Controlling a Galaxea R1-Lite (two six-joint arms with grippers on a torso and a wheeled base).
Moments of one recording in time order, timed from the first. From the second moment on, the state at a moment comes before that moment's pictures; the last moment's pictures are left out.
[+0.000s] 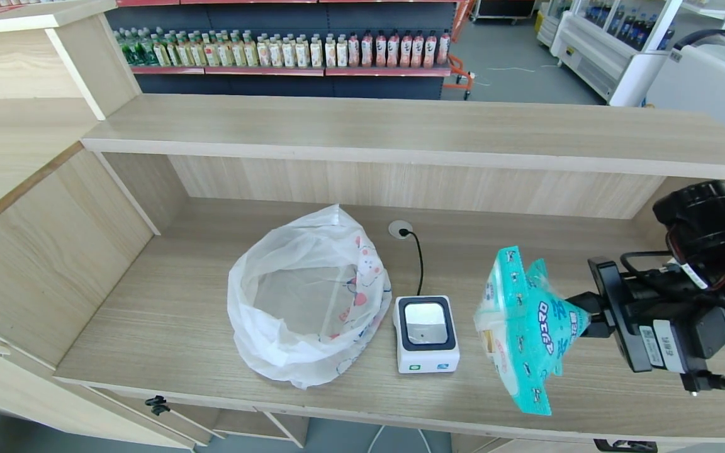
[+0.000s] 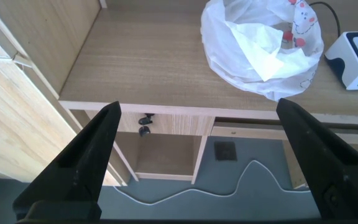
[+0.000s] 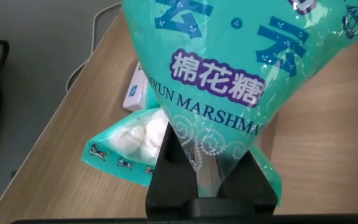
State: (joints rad) left arm 0.00 0.00 0.00 0.00 -0.06 0.00; right arm 0.13 1.61 -0.98 0.27 0.92 -1.96
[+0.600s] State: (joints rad) left arm 0.00 0.00 0.00 0.00 -0.06 0.00; right arm 0.15 1.76 -0.96 0.07 0.97 -1.99
